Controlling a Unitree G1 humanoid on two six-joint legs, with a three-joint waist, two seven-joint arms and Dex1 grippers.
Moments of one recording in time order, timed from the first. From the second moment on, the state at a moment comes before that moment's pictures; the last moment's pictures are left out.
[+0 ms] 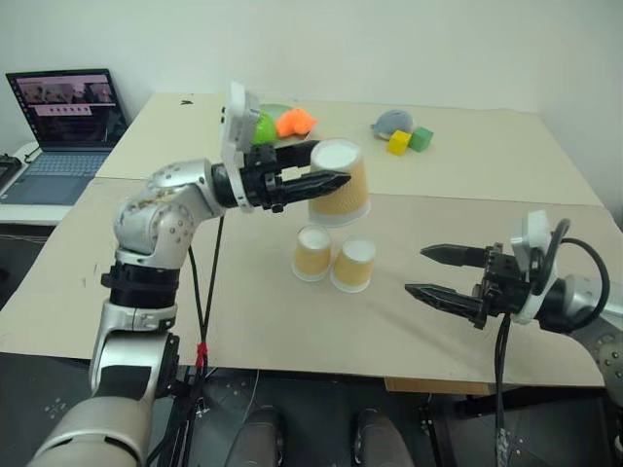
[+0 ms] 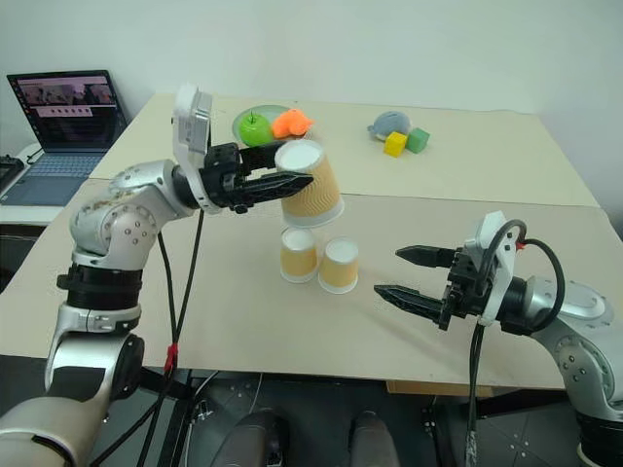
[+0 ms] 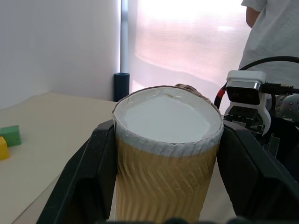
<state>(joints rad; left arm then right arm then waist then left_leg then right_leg) -0.93 0.44 -0.02 0.13 -0.64 0.60 -1.10 -0.13 -0.83 -0.32 -0.47 0.81 0.69 0.94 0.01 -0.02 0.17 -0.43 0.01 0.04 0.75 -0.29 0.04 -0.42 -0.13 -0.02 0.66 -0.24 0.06</state>
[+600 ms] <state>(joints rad) -0.88 0.41 -0.13 0.28 -0.49 0.46 -1.20 -0.08 -0.83 -0.35 -0.51 0.85 0.69 0.89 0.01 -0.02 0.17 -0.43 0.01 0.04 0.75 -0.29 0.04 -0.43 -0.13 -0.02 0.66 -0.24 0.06</state>
